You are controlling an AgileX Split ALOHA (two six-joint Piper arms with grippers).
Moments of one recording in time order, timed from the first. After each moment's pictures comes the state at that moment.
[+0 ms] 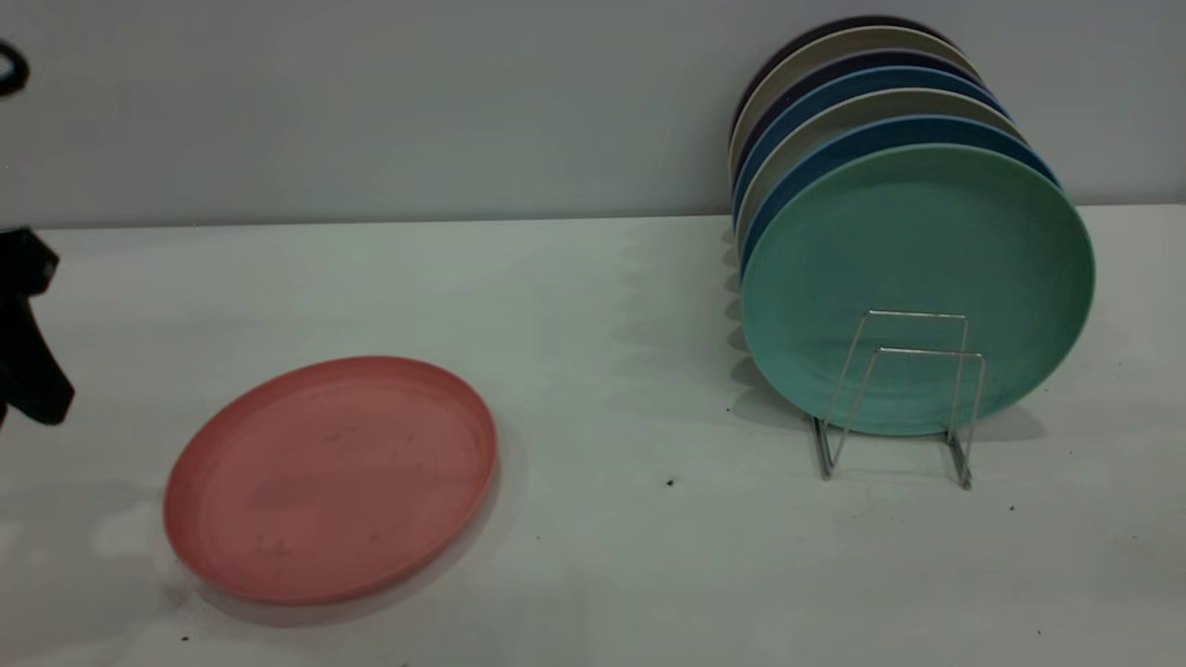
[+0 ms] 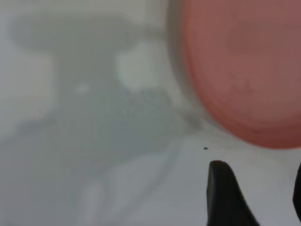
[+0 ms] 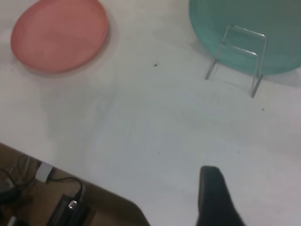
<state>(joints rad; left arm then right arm) 0.10 1.64 -0.77 -0.41 0.47 0.31 0.02 0.39 -0.53 0.46 0.98 -0.44</state>
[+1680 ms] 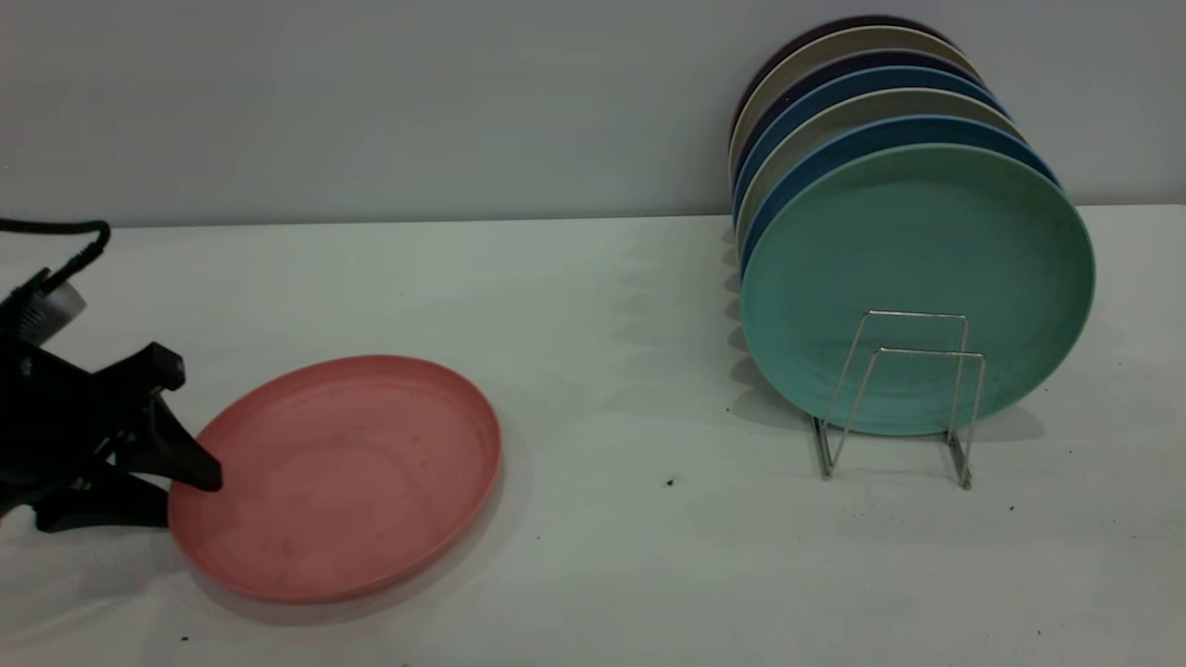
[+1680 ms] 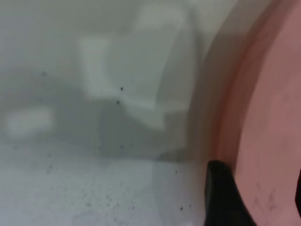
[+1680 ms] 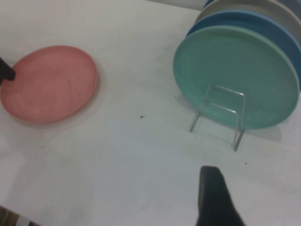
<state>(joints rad) 0.19 2.13 -0.79 -1.54 0.34 1.23 0.02 0.44 -0.53 0.52 0.79 -0.52</state>
